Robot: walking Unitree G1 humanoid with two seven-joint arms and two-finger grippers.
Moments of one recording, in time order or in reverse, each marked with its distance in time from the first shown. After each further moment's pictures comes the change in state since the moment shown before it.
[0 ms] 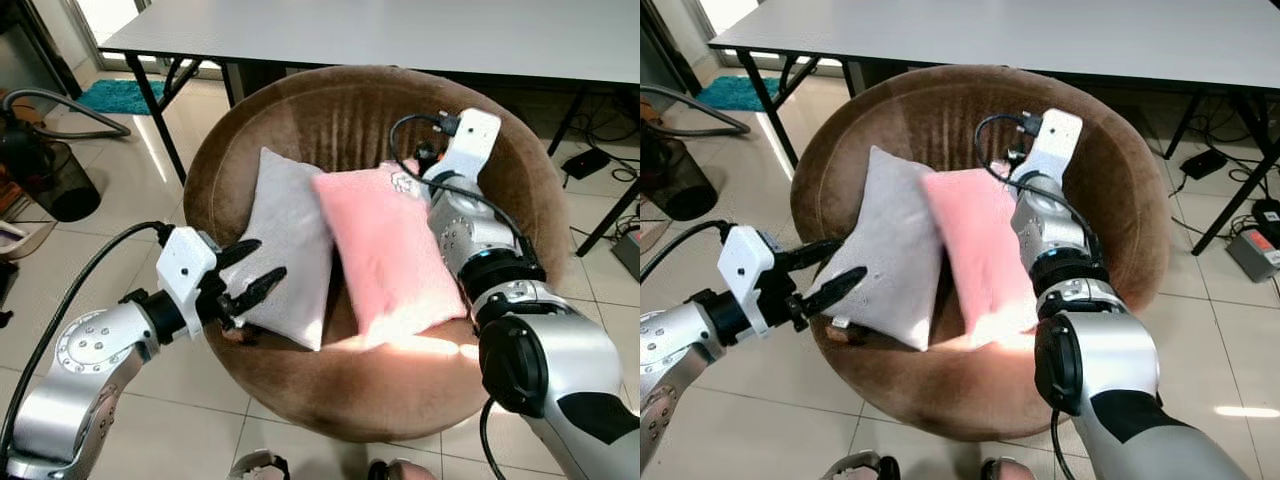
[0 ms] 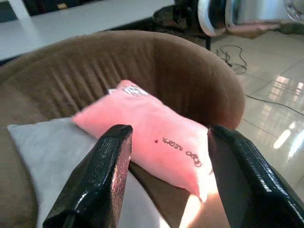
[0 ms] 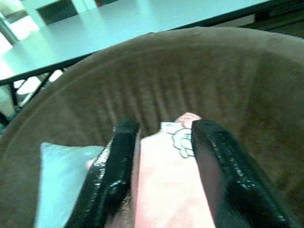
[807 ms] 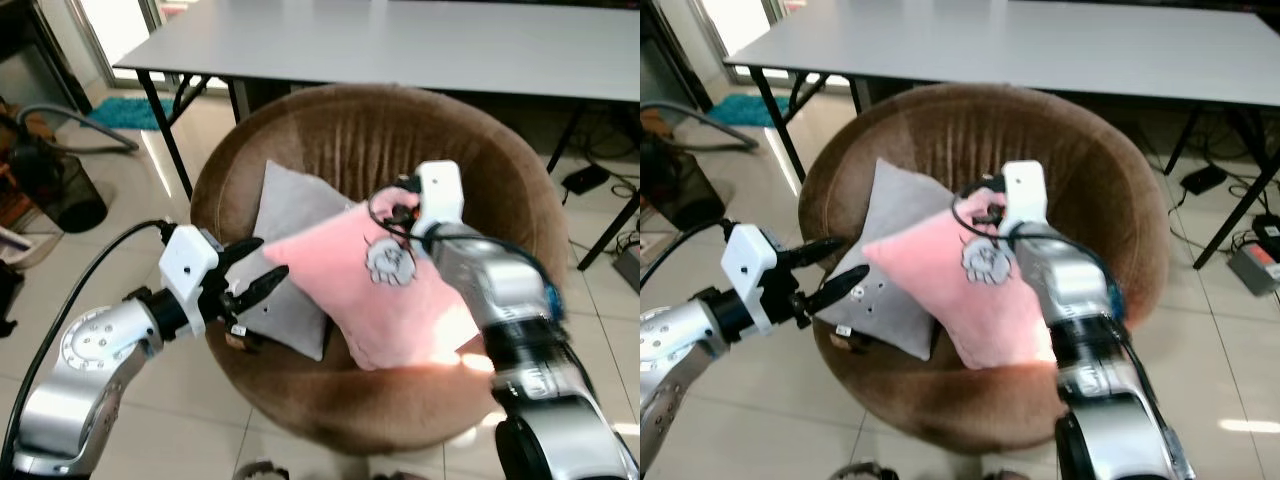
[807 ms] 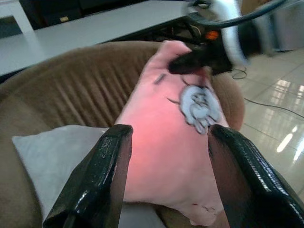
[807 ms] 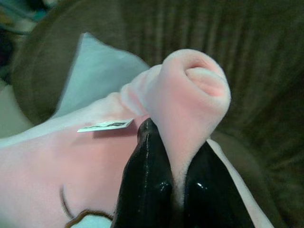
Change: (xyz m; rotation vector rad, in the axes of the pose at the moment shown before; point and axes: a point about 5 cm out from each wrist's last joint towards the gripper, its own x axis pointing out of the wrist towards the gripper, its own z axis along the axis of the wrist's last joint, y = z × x) left arm -0.001 -0.001 -0.004 -0.005 0.003 -0.033; right arm -0.040 0.005 -0.037 -0.285 0.318 0.194
